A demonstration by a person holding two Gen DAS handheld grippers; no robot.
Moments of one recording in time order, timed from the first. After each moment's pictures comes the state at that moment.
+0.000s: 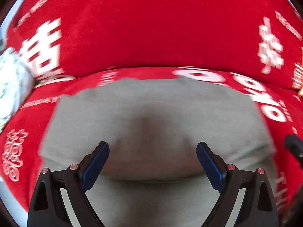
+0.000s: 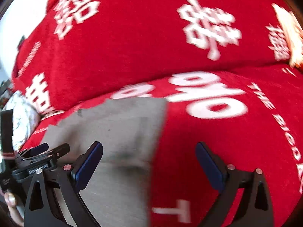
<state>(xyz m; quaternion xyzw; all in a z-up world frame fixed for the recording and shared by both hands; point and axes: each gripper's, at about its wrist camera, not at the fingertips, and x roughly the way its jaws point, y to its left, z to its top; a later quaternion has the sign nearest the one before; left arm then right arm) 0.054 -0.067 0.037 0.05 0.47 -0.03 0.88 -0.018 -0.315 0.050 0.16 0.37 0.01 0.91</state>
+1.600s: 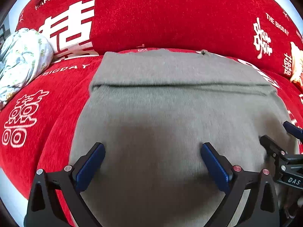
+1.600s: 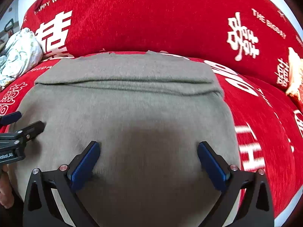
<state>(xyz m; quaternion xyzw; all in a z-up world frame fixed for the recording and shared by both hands) -0.065 0.052 0.007 0.04 0.44 -0.08 0.89 -0.098 -0.165 0.000 -0.01 0.41 -0.02 0.91</state>
